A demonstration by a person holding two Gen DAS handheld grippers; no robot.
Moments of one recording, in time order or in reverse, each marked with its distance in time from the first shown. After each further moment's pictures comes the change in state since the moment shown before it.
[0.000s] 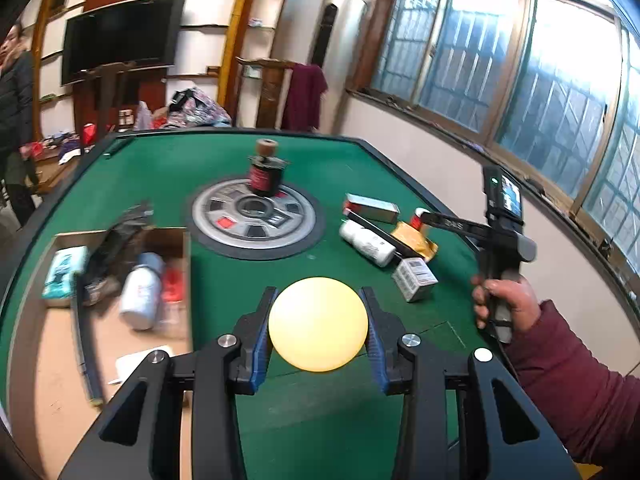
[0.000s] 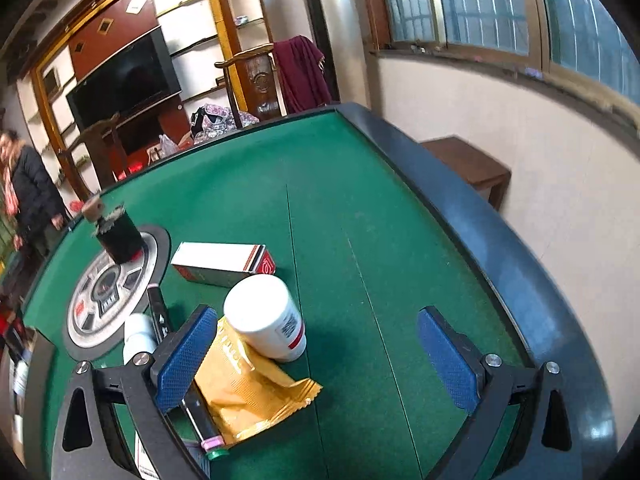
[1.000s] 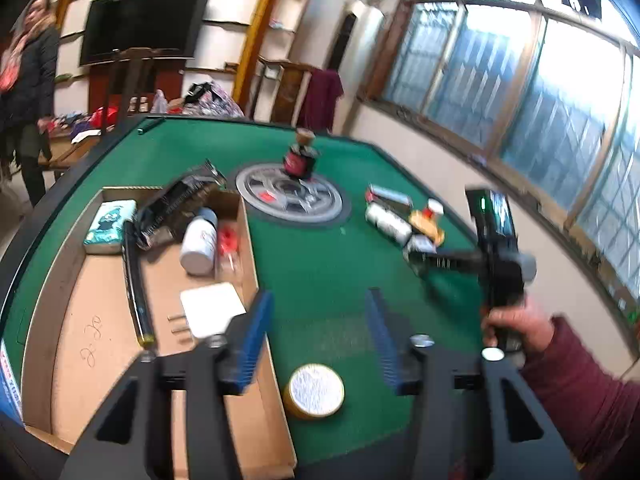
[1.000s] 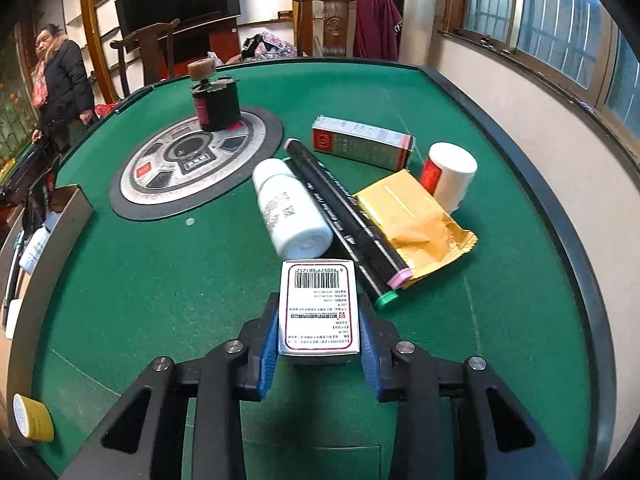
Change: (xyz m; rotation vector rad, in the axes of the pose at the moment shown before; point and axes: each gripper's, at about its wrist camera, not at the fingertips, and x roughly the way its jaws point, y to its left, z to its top) left arm -0.048 0.039 -0.048 -0.041 0.006 -0.007; right arm -0.031 0.103 -0.073 -0.239 0.195 0.046
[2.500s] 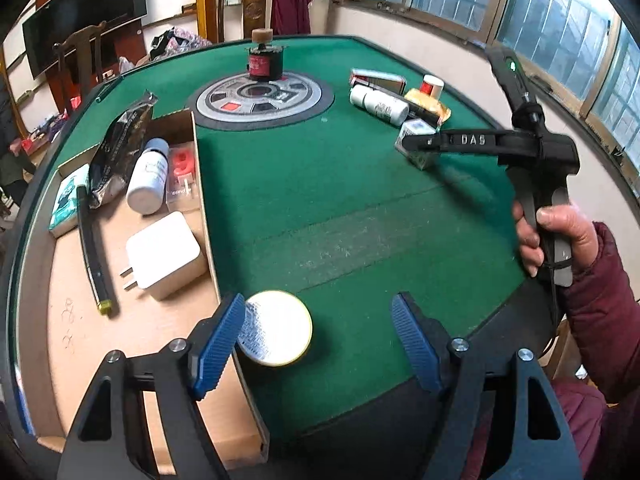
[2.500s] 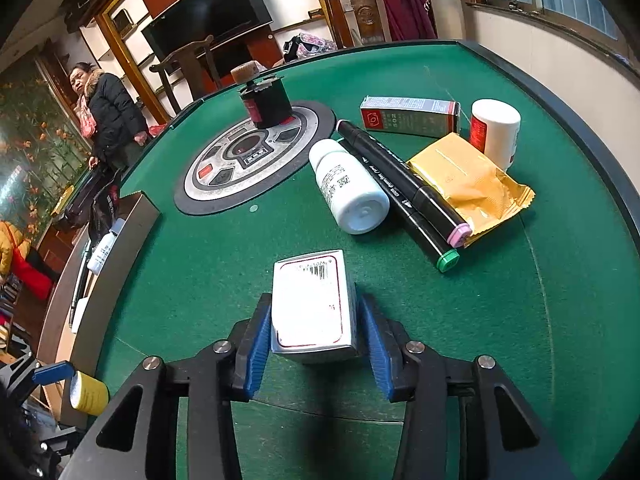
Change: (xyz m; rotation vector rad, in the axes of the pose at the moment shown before) left arm 0.053 -0.035 -0.024 0.185 0.355 0.084; right arm 0.001 -0.010 -0.014 0.089 0.011 0.290
